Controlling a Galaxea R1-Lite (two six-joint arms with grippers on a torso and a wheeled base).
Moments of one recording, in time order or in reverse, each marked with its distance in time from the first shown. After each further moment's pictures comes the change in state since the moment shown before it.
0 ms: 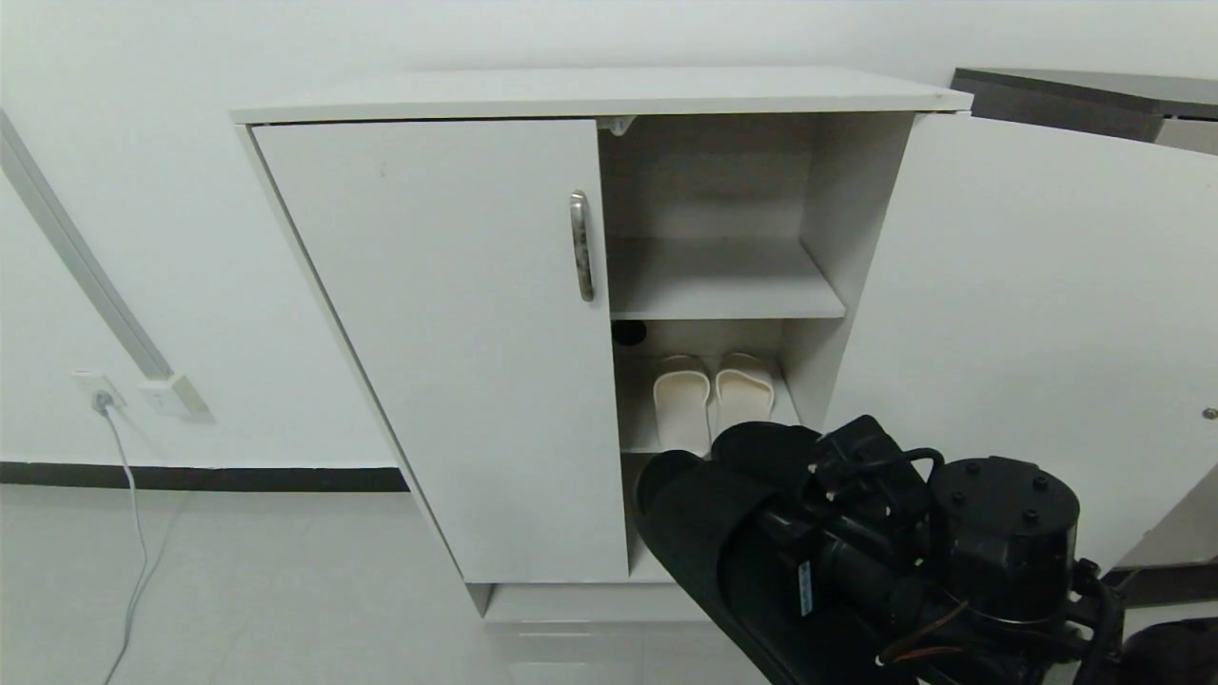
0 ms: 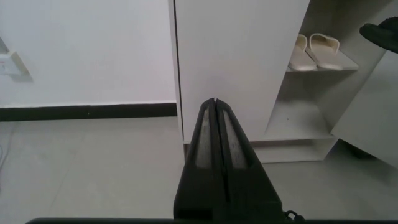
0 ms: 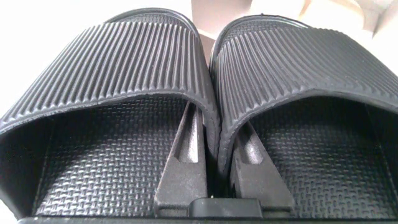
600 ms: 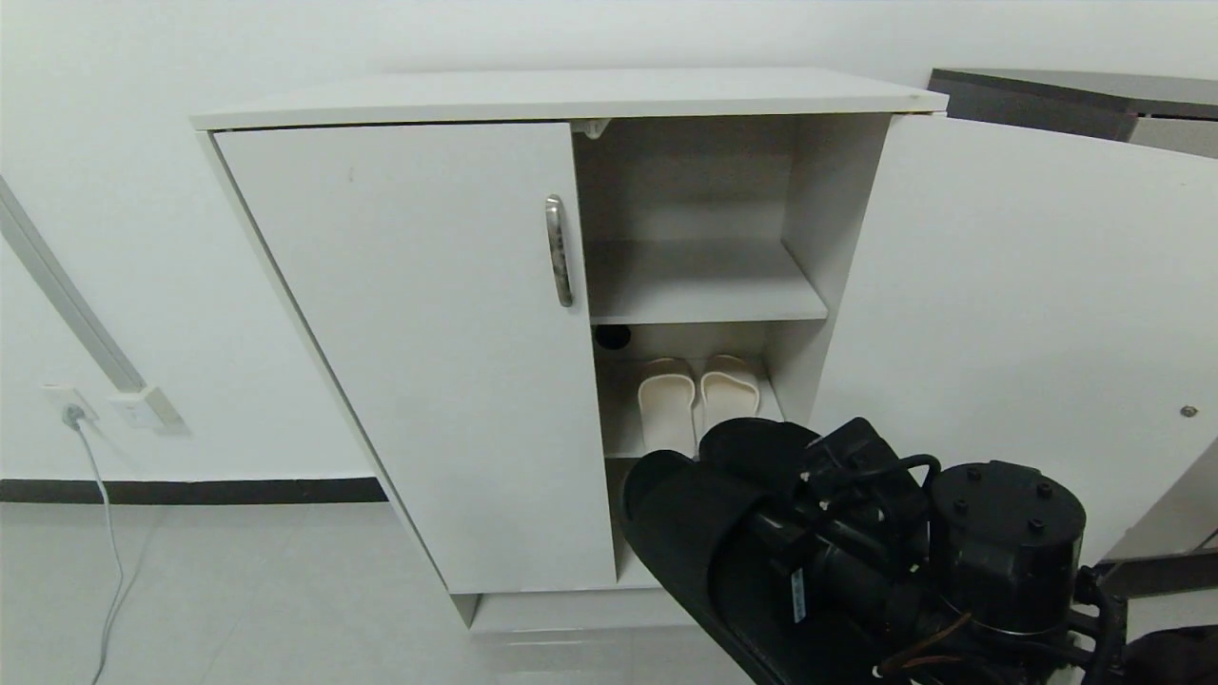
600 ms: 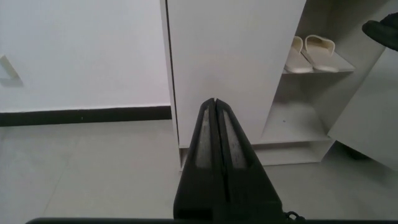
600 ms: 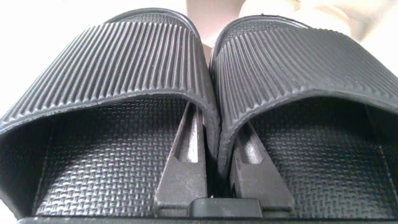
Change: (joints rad) left arm 0.000 0.000 0.000 0.000 0.008 0.000; right arm 0.019 0.002 0.000 -0.026 0.005 -0.024
